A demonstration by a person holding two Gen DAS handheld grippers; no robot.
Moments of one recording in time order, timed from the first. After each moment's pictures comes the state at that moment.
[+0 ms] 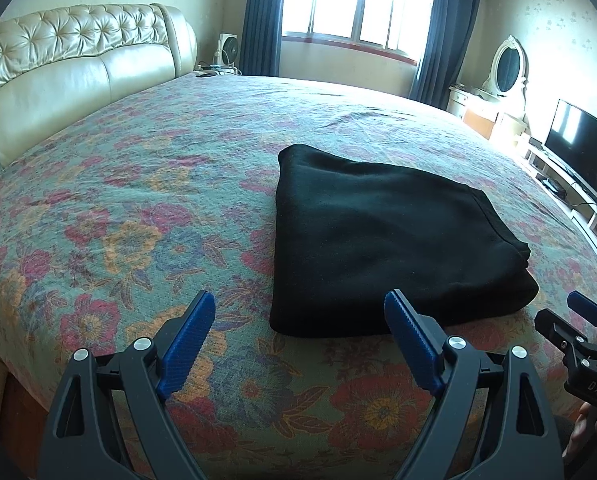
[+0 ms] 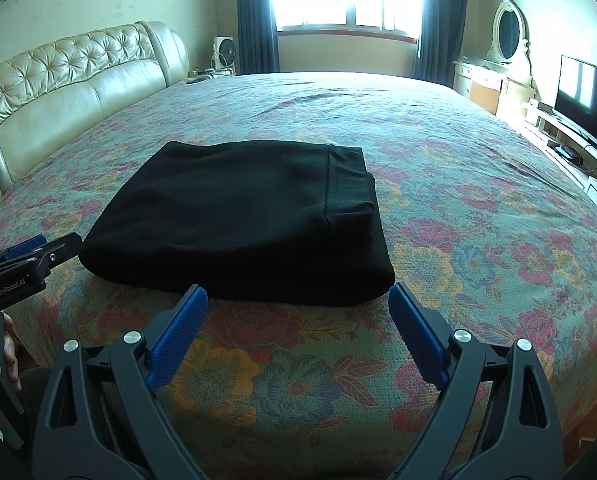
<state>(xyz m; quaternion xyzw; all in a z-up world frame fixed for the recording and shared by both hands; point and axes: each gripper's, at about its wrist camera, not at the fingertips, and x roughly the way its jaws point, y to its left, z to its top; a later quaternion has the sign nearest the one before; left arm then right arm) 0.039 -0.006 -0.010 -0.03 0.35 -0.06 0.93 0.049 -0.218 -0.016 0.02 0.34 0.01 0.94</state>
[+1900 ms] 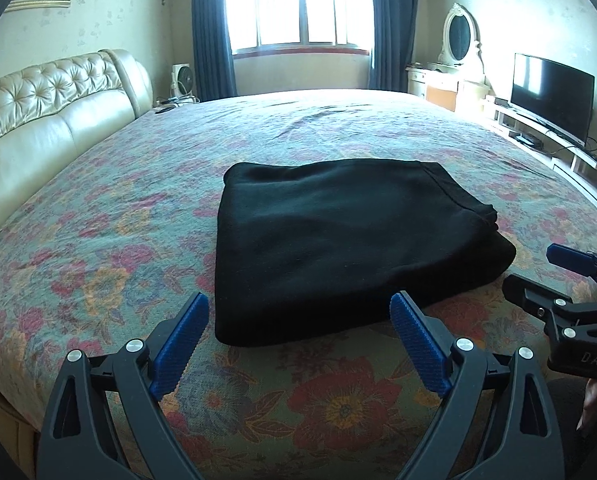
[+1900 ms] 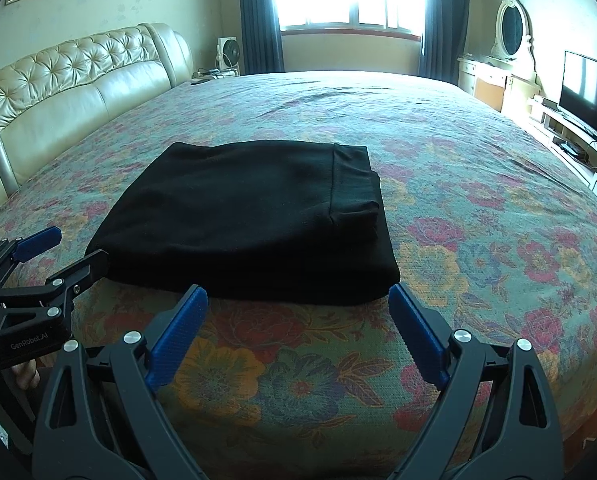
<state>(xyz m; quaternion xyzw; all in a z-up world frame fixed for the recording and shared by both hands) 0.032 -0.050 -0.007 0.06 0.32 -0.12 0.94 0.046 -0.212 -0.017 0.02 0.34 0.01 0.94</state>
